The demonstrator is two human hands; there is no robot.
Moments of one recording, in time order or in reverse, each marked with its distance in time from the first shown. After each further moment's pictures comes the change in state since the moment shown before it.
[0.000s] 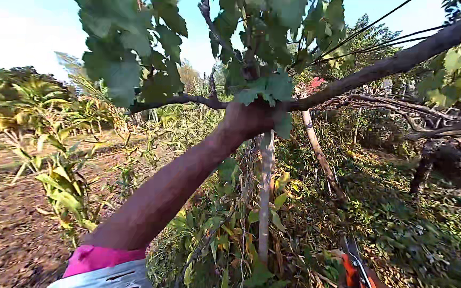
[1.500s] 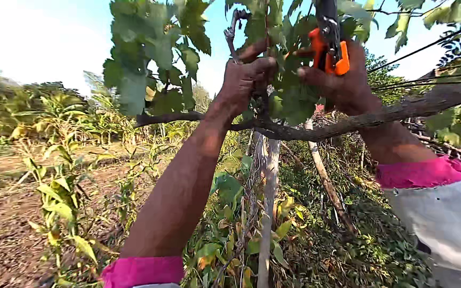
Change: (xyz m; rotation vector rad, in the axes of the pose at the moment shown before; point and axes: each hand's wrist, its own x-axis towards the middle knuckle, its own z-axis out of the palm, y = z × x) left_hand 0.097 -0.073 -0.010 -1.520 0.302 -0.222; right_hand 0.282 -0.374 0.031 -0.241 -0.019 -1.249
